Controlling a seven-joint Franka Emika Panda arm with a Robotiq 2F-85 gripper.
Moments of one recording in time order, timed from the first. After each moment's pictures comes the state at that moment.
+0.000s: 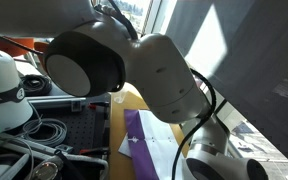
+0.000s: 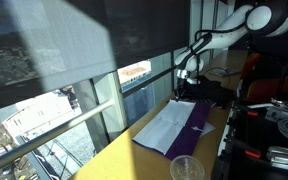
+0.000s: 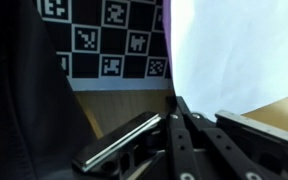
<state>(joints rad) -0.44 1.23 0.12 -1.09 0.30 2.28 -0.52</state>
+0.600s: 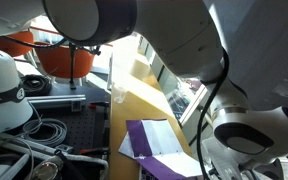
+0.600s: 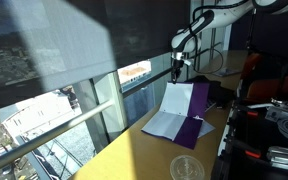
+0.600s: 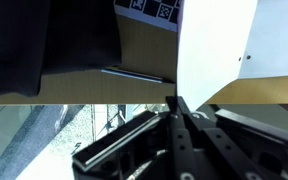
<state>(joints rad) -0.36 0.99 0.04 -1.19 0.15 2.27 -0.52</state>
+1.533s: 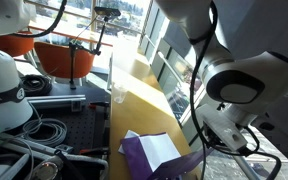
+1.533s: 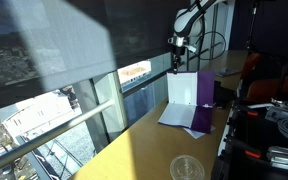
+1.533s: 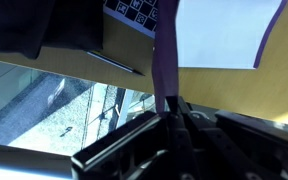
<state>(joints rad) -0.29 0.64 0.04 -1.59 0.07 2.37 -0.58</state>
